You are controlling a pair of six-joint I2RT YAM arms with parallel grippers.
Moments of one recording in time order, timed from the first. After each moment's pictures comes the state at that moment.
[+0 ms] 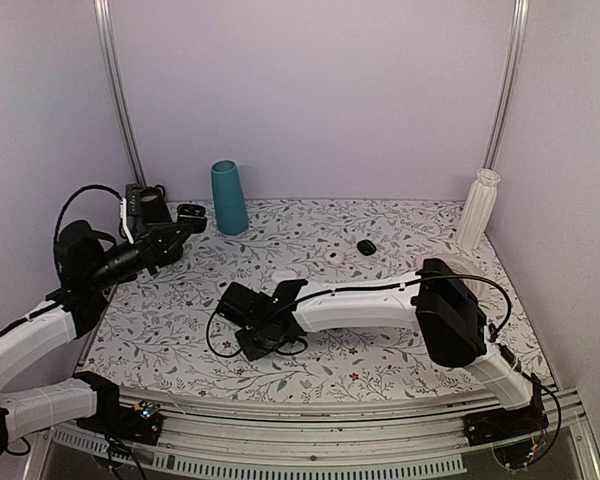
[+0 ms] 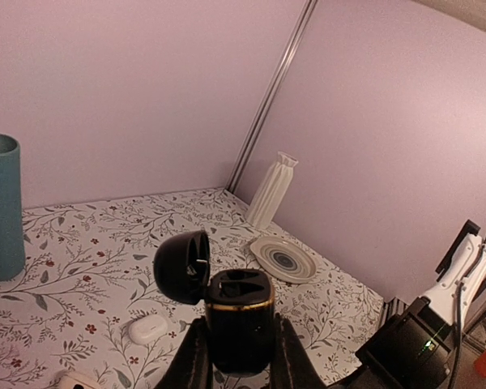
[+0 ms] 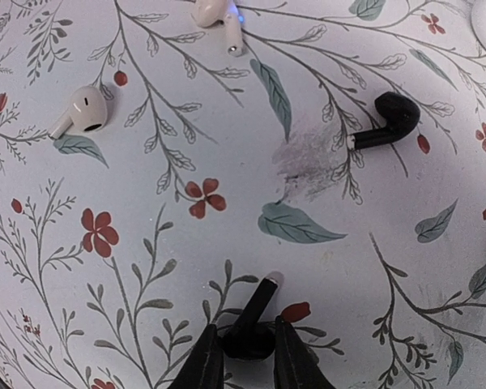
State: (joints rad) left arm -0.25 0.87 0.47 0.50 0.64 -0.46; right arm 1.25 2.45 2.02 -0.73 0.25 0.59
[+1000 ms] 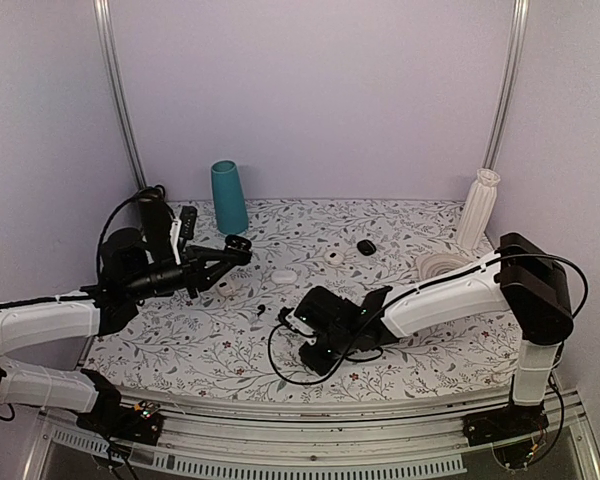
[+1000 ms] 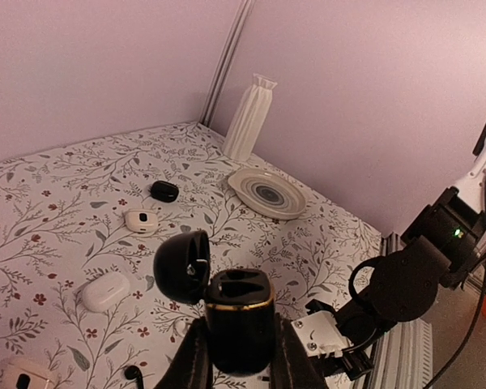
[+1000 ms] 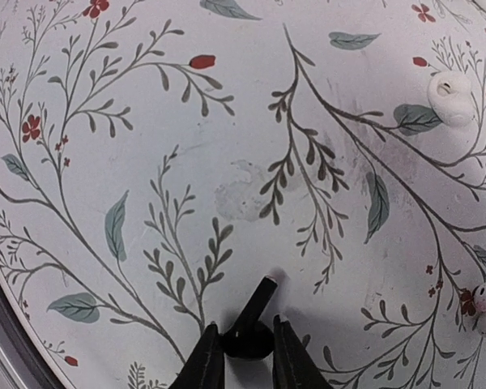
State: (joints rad) left arm -0.51 1.10 0.47 0.54 0.54 -0.31; right arm 1.17 1.95 1.19 -0.28 0.07 0.24
